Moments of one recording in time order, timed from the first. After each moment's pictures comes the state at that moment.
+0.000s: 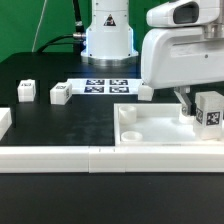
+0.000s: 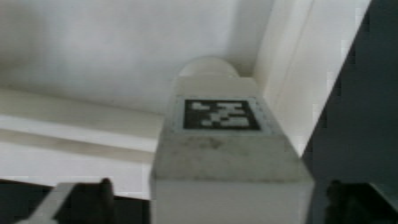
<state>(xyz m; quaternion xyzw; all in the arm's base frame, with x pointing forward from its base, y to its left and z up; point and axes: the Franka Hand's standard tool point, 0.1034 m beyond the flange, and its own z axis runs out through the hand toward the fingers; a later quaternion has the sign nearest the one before) 0.638 0.122 0.072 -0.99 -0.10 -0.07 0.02</state>
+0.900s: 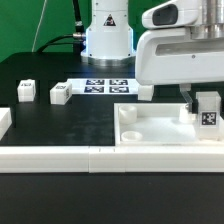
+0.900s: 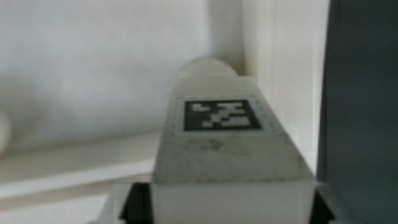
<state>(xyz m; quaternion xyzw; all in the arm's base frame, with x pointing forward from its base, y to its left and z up) 0.637 0.115 0.071 -0.99 0.12 -0.07 0.04</state>
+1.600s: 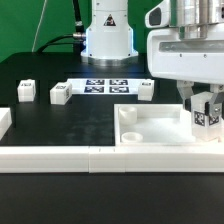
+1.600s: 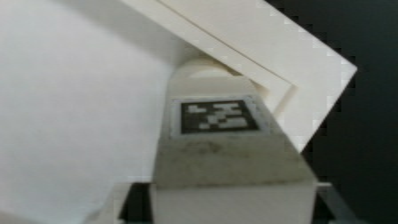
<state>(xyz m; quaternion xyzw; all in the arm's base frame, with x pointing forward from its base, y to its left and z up) 0.634 0.106 0.069 -0.83 0.54 -0.06 0.07</state>
